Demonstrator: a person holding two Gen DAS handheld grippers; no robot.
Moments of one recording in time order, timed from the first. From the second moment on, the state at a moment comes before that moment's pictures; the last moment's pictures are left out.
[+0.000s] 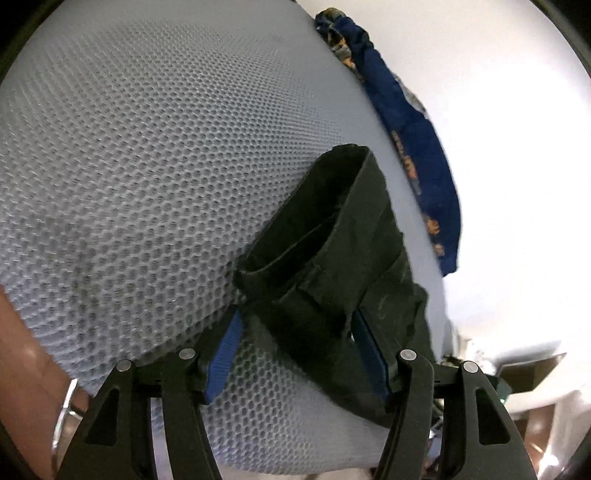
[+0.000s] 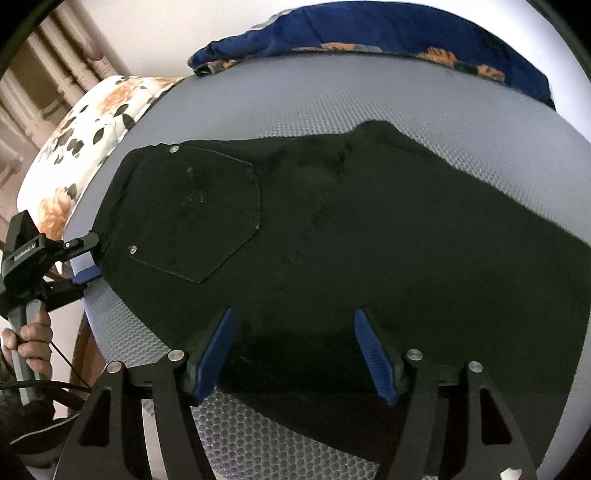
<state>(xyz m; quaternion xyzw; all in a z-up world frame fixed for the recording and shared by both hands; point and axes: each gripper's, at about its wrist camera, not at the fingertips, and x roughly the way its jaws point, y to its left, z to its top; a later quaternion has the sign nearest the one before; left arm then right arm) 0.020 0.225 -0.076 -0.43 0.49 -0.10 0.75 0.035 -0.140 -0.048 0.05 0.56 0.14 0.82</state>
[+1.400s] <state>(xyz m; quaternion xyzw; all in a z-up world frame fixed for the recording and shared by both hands) 0.097 0.015 0.053 -0.25 0.40 -0.32 0.82 0.003 -0.283 0.014 0.16 0.46 0.03 0.87</state>
